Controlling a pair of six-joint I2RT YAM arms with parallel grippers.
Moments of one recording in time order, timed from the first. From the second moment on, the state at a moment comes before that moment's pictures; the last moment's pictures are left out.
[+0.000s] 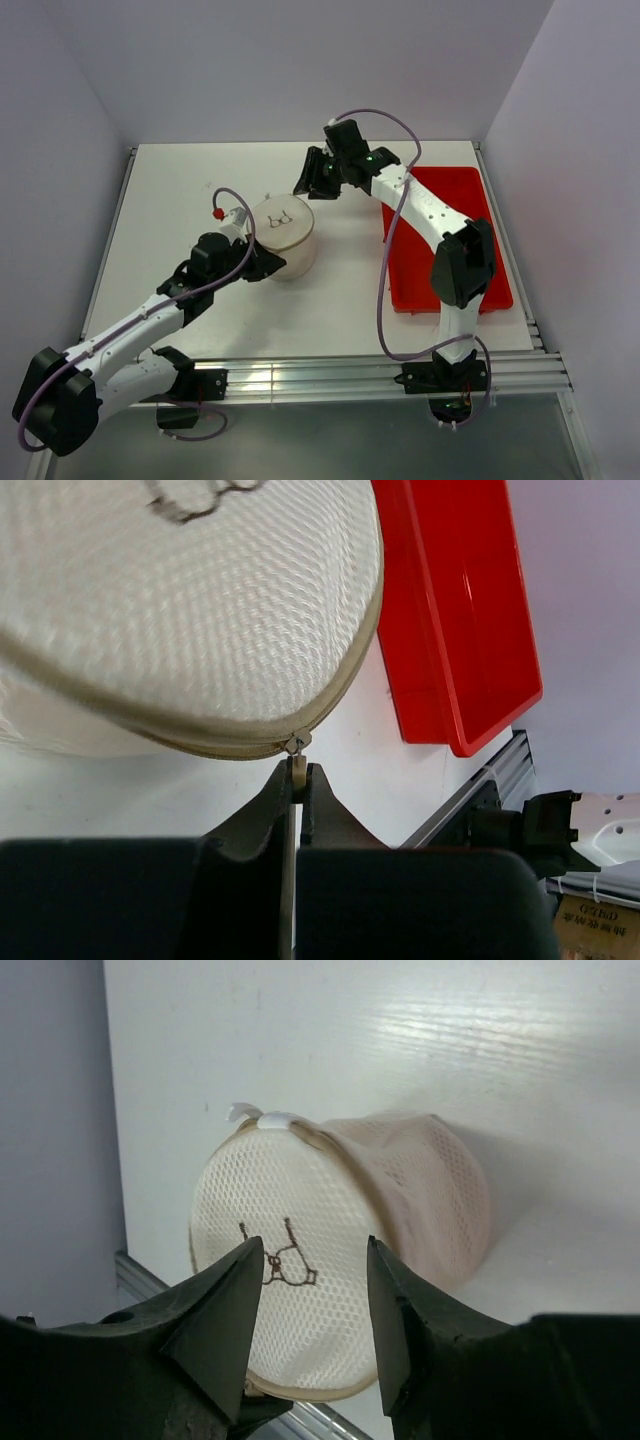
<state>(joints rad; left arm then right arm) -0.57 0.98 0.52 0.09 0.21 -0.78 0.55 1.90 1.79 -0.64 -0.26 0.69</state>
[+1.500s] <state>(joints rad) -0.75 1.20 0.59 0.23 0.24 -0.79 0.72 1.34 0.83 -0.09 -0.11 1.28</state>
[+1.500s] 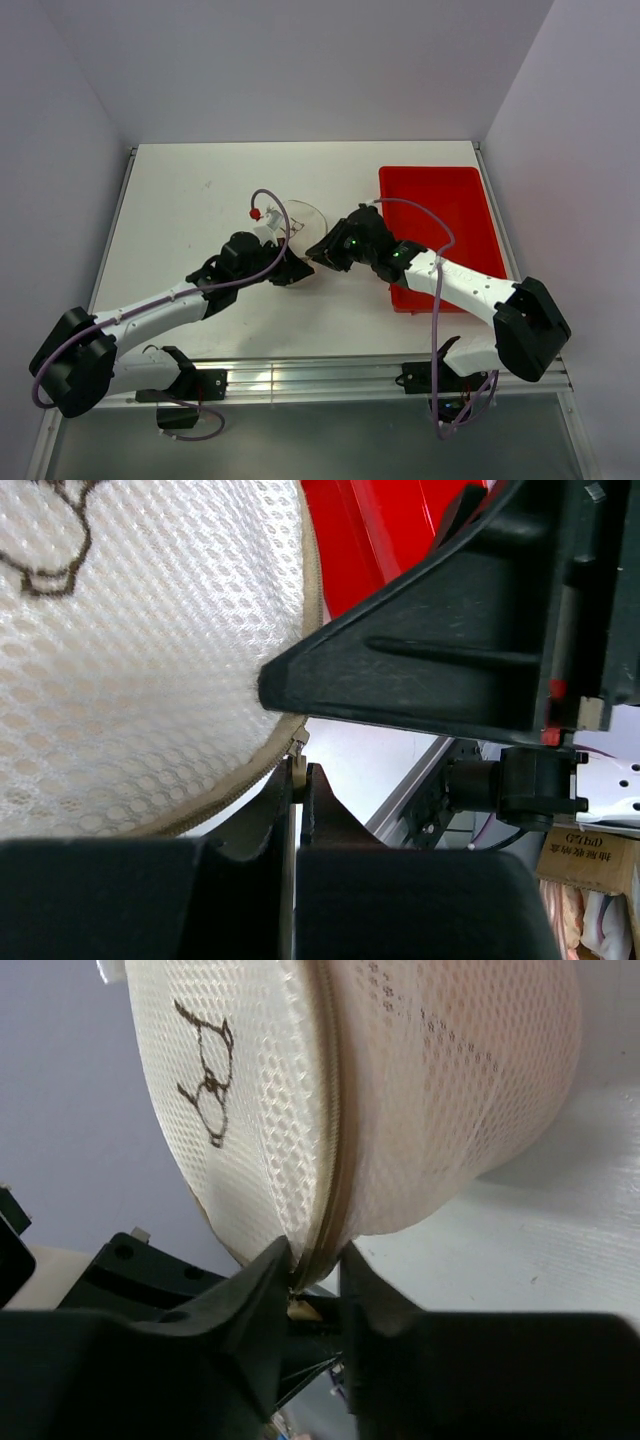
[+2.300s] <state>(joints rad) -0.48 0.96 0.49 -0.03 0.16 -0.78 0.64 1.47 1.08 -0.25 -0.13 1.00</state>
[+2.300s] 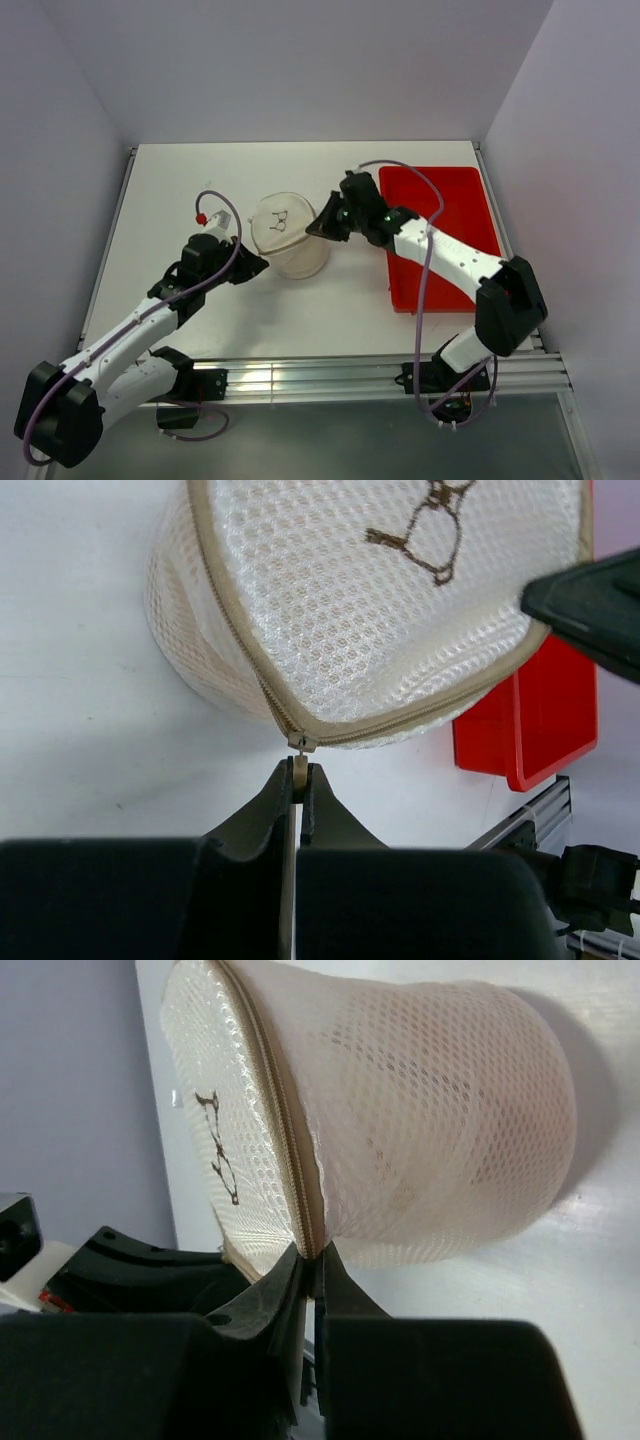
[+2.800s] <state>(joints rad) -0.67 0.91 0.52 -0.03 0.17 -0.78 0.59 1.87 1.76 -0.56 -0.24 0.69</state>
